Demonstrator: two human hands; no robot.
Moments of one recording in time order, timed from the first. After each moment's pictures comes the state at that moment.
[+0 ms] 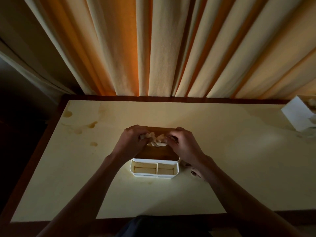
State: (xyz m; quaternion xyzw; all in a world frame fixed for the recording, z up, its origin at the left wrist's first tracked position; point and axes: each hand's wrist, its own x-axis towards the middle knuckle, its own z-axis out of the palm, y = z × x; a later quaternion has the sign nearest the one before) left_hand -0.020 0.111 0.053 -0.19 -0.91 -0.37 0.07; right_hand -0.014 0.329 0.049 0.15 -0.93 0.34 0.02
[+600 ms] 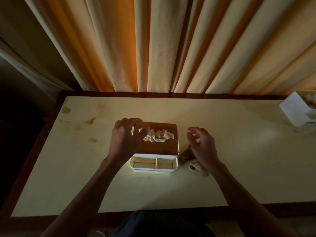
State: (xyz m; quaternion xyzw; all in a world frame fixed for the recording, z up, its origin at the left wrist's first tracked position) left_hand -0.001 0.110 0.060 -0.07 -0.92 -0.34 0.17; right_hand 0.013 0.375 0.030 0.00 -0.91 0.39 0.12
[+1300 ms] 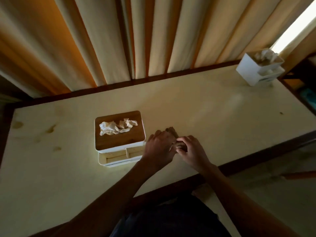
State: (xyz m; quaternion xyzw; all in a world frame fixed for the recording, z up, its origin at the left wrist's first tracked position) left_hand 0.054 0.276 0.025 -0.33 -0.91 -0.23 0.00; right_hand 0.102 0.444 -0.036 -0.08 -0.96 0.28 -0.02
